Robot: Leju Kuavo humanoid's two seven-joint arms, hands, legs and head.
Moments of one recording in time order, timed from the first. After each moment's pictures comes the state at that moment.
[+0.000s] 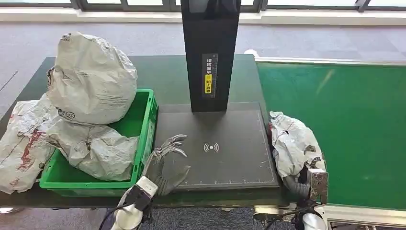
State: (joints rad) left arm 0.02 -0.26 -0.15 -1.46 -0.41 -0.06 -0.63; right arm -0.14 0.21 -0.50 -0.97 0.32 0.20 -0.66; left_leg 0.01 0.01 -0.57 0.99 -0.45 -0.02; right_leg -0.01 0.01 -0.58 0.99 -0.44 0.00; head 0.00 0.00
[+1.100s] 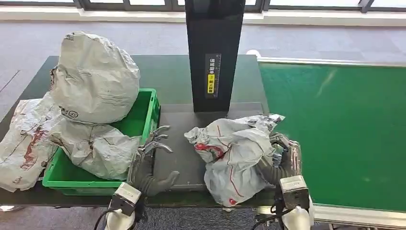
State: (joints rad) left arm 0.05 -0.26 -0.13 -1.57 -0.35 0.01 -0.69; right arm 0.02 0.28 0.01 -1.57 0.38 0.06 -0.69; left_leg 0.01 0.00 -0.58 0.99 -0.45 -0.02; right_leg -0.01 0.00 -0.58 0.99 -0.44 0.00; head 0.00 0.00
